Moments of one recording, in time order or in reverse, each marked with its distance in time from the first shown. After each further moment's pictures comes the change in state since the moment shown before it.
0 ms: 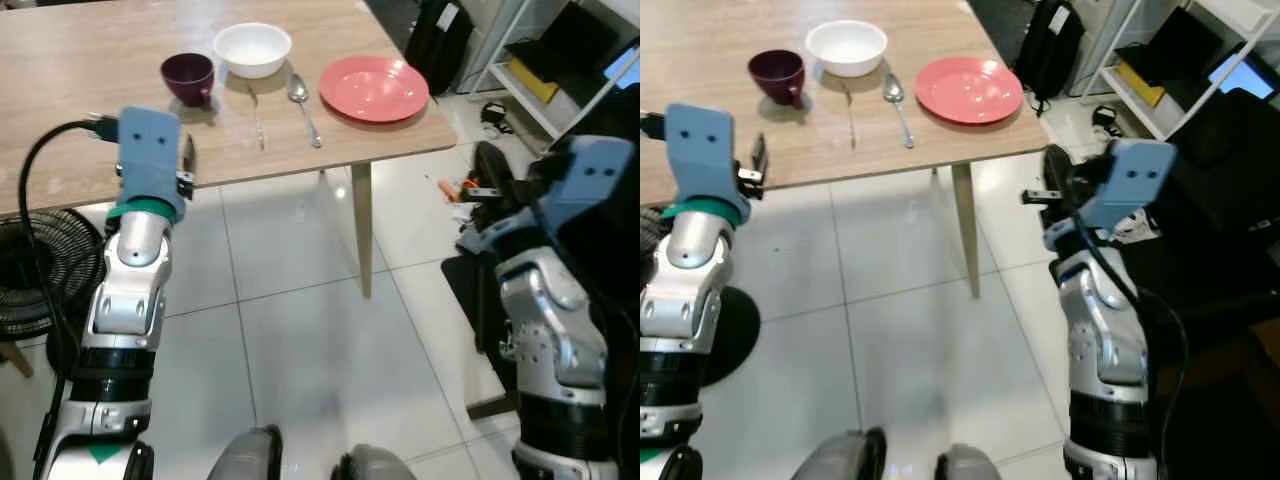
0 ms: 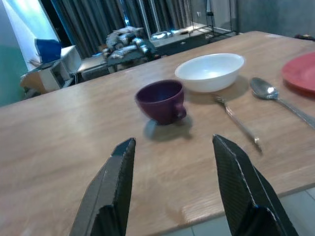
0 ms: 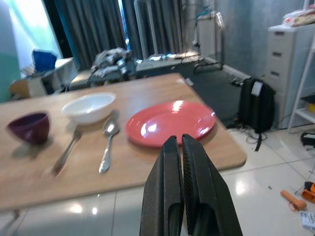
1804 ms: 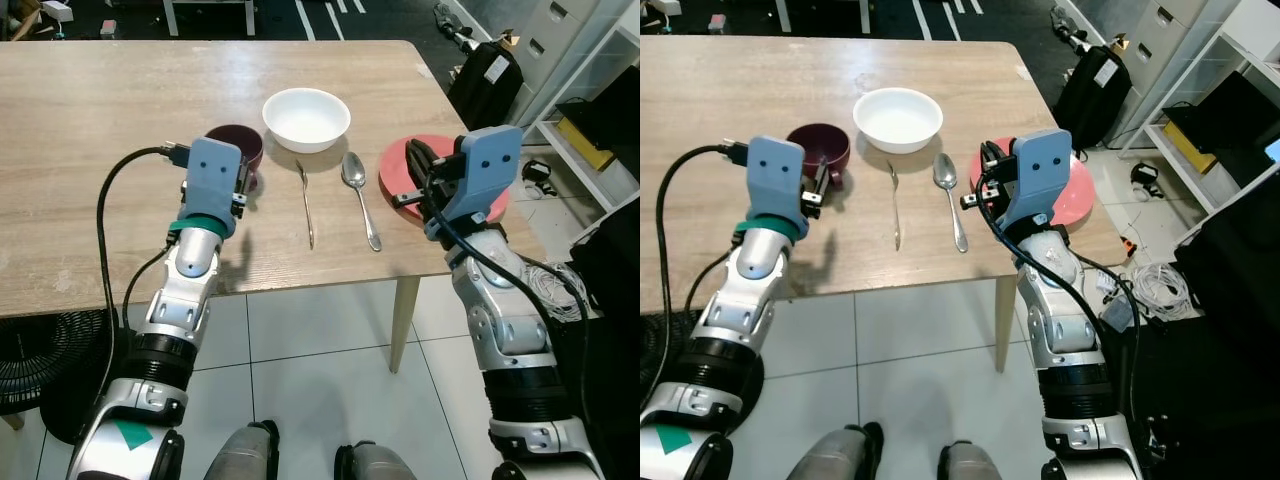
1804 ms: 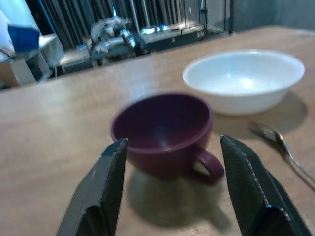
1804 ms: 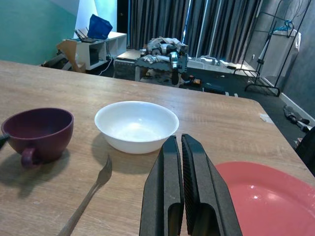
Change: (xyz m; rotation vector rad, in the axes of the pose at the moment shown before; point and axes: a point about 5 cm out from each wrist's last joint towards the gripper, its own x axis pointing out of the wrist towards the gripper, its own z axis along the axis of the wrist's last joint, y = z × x) left arm 0.005 -0.059 -0.040 -0.044 0.027 -0.119; right arm 0.026 0.043 -0.025 -0.185 0.030 0.207
